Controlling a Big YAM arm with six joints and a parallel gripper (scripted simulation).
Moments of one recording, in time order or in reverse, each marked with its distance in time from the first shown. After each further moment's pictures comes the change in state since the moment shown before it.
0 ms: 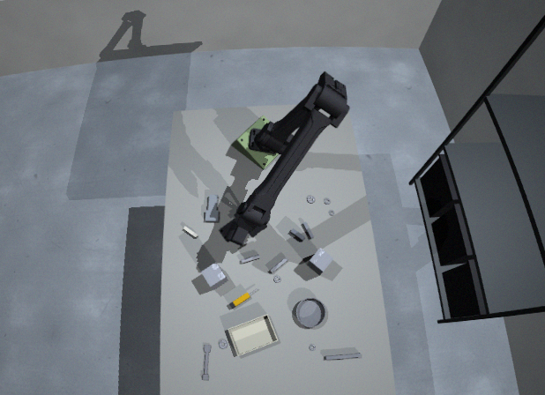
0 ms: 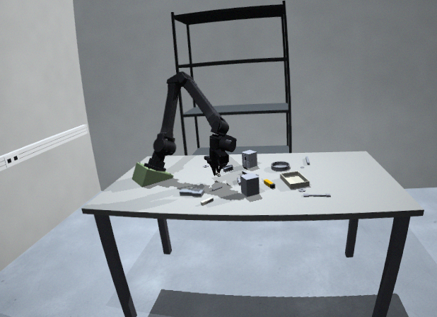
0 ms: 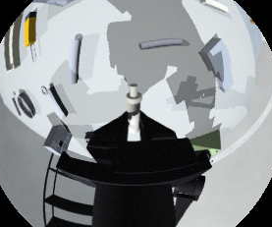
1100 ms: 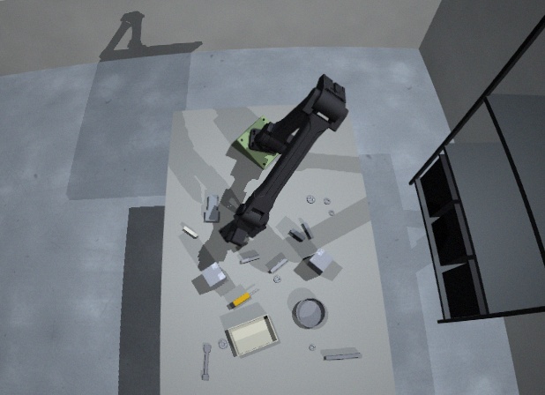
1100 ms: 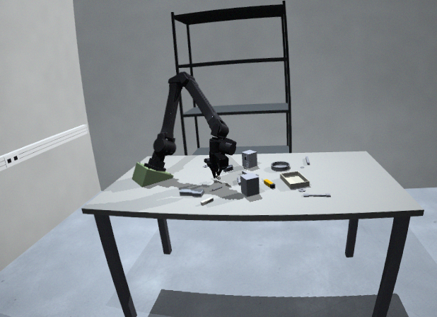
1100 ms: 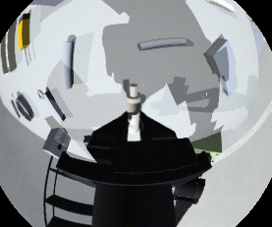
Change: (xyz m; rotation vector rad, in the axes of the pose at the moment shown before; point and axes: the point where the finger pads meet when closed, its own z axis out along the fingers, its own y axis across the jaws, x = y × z) arm -0.003 -0.002 0.013 -0.005 0.010 0.003
